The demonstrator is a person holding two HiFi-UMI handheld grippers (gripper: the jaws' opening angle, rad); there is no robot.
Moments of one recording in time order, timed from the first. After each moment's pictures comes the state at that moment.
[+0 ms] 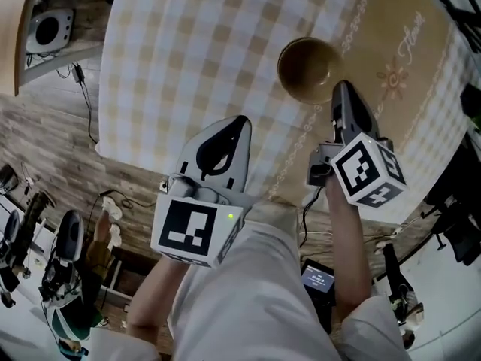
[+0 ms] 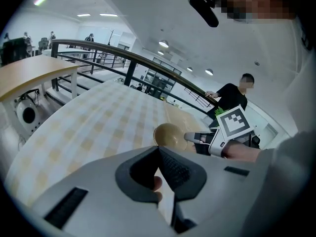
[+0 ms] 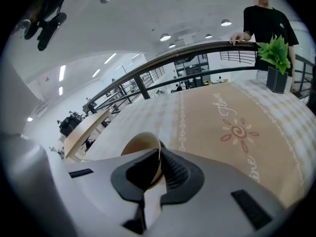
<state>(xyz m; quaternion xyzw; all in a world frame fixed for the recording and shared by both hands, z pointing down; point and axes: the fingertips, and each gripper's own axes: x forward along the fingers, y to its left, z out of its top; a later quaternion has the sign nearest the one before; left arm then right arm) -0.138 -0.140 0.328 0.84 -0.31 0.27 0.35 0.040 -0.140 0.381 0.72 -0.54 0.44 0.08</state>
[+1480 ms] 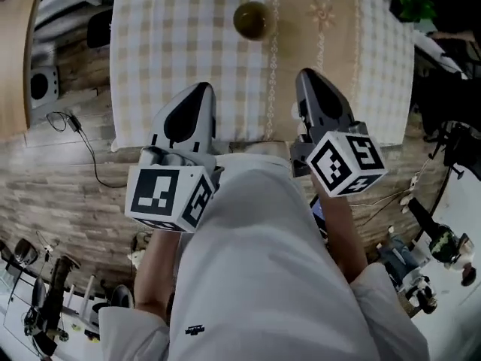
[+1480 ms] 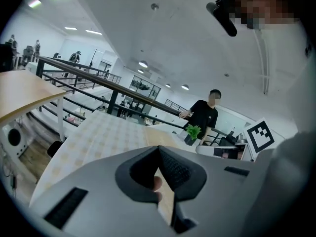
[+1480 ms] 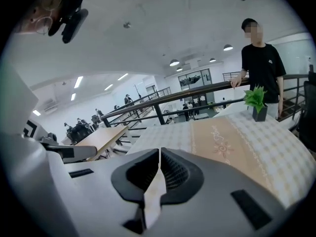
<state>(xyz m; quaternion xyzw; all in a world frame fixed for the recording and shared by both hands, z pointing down) -0.211 -0.080 0.167 0.92 -0.24 0.16 0.27 -0.067 -0.013 0.181 0.75 -0.58 0.31 0.02</state>
